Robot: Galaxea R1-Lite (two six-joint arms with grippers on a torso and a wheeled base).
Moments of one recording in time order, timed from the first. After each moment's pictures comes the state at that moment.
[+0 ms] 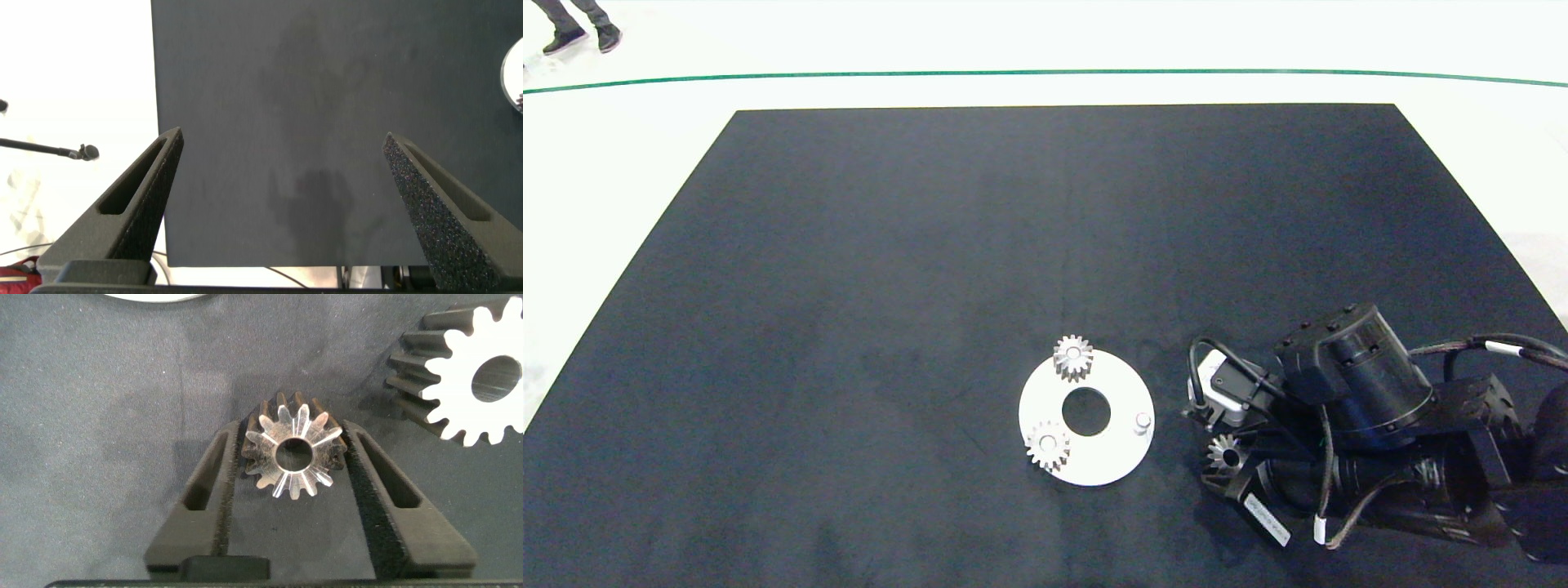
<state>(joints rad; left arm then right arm) 0.03 0.79 -1.39 0.92 0.07 0.21 0.69 1.63 -0.87 0.11 -0.23 -0.25</state>
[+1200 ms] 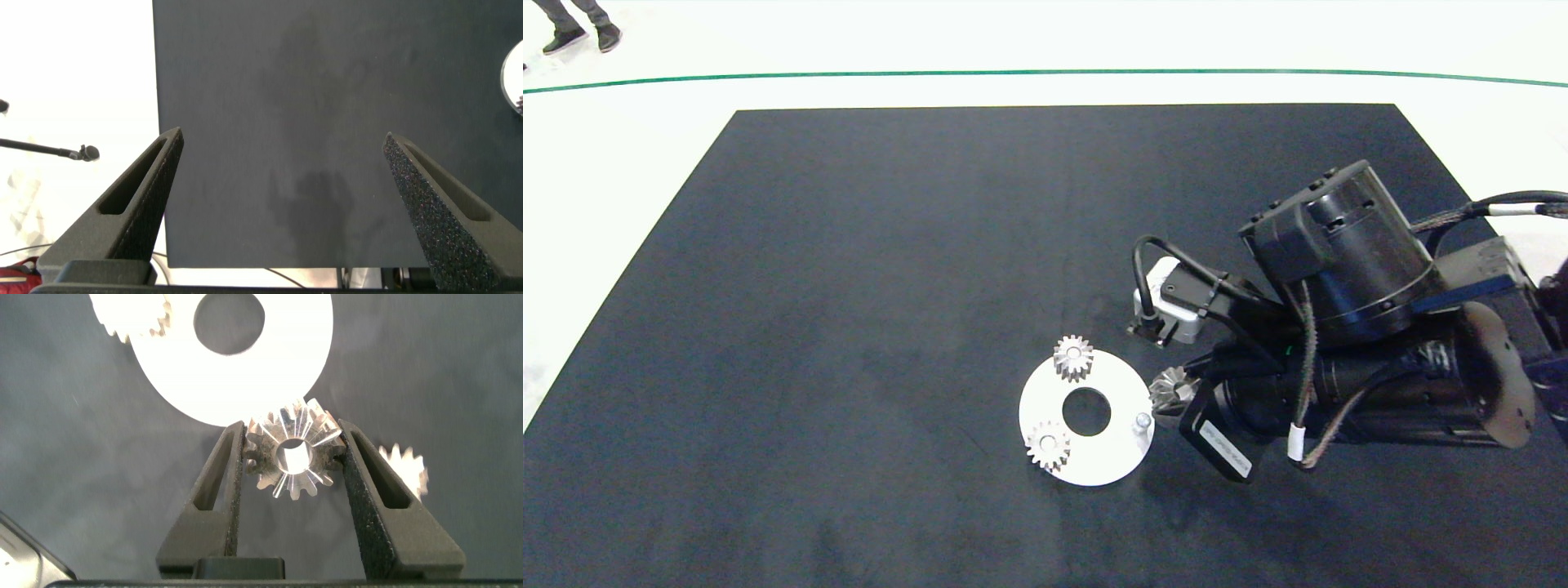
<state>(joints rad) 0.03 0.79 -1.39 0.92 0.07 0.21 0.80 1.68 -1.31 0.41 -0.23 -0.28</state>
